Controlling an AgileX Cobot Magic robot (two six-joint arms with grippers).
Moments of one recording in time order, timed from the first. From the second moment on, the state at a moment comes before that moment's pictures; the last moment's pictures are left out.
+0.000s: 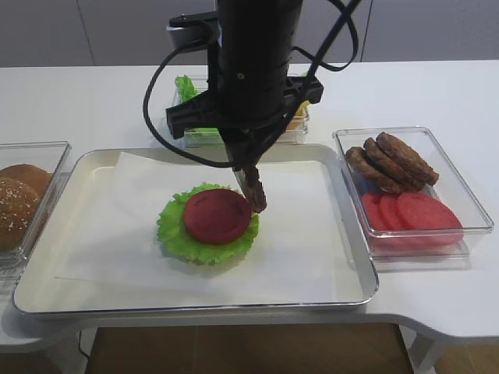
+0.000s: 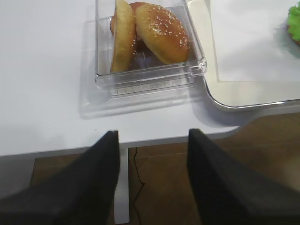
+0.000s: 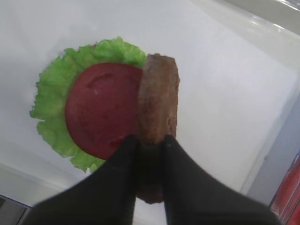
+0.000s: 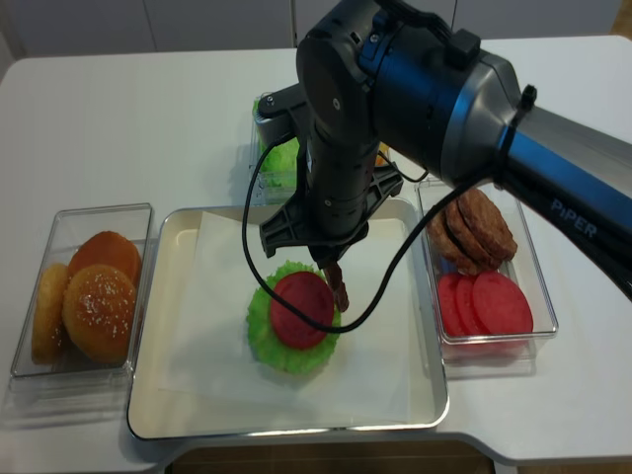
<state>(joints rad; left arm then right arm) -0.05 -0.02 -0.49 0.08 1.19 -0.06 0.76 1.88 -1.72 -0.04 1.24 0.34</state>
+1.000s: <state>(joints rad) -0.05 -0.02 -0.49 0.08 1.19 -0.06 0.76 1.88 -1.72 -0.01 1.24 0.34</state>
